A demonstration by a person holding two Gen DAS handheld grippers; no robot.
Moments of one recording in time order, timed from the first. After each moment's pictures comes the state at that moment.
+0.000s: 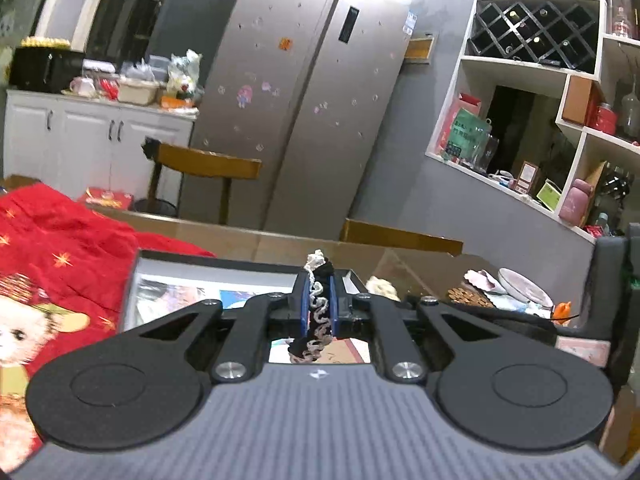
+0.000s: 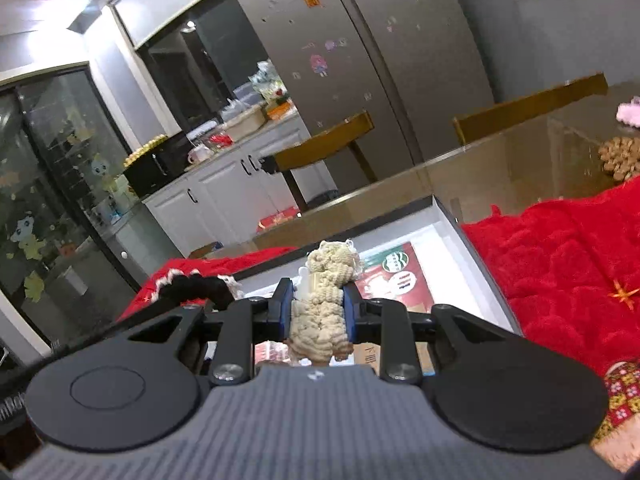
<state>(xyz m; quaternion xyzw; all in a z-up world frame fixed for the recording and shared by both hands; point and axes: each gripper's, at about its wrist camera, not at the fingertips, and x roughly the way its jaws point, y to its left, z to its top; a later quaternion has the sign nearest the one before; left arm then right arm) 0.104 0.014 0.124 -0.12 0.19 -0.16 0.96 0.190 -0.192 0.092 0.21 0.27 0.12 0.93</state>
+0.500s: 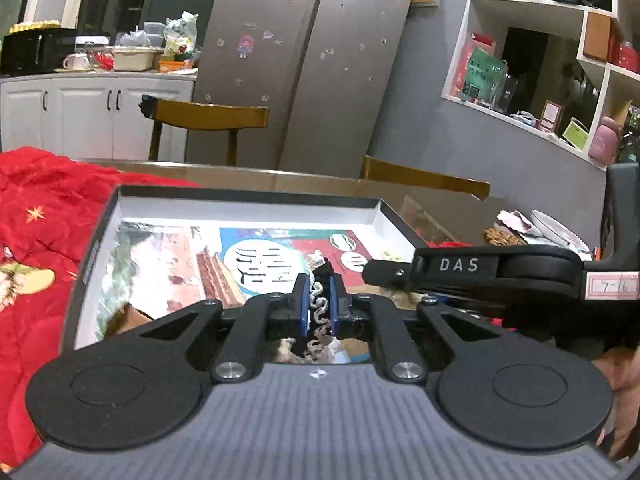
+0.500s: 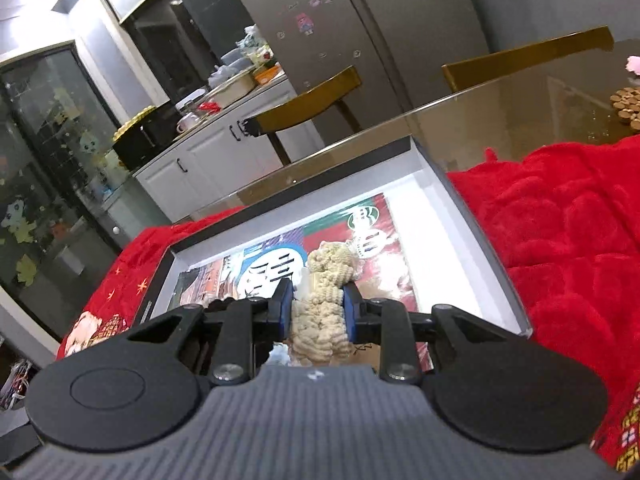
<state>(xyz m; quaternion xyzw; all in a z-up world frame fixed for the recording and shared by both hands) 0.166 -0.011 0.036 -0.08 0.25 -0.15 0.95 0.226 -0.204 0.034 0.21 0.32 0.13 0.92</state>
